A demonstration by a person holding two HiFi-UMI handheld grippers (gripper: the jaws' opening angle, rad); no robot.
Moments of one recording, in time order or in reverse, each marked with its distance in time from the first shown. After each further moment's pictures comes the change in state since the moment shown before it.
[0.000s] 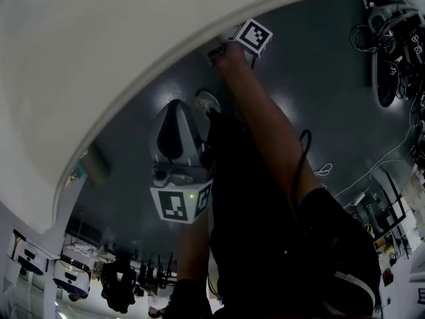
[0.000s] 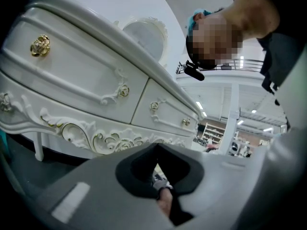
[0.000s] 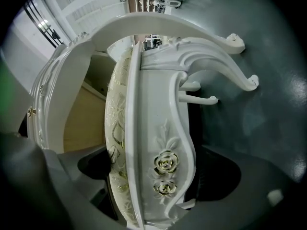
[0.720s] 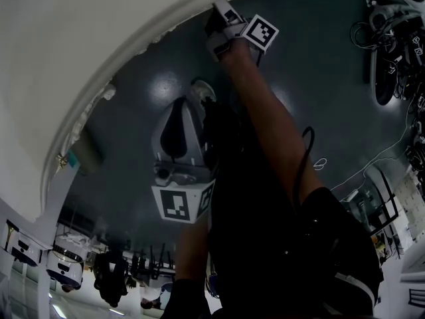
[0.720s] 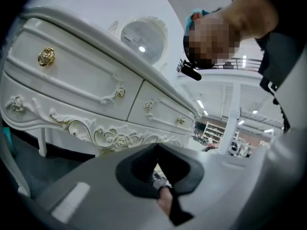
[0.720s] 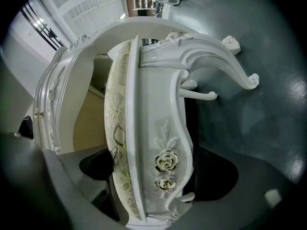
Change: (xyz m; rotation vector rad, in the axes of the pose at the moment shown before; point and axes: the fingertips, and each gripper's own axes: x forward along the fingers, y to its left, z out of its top) left arm -0.017 -0.019 -0.005 -0.019 0.029 0.015; right arm -0.027 -0.004 -0.003 0.015 0.043 -0.009
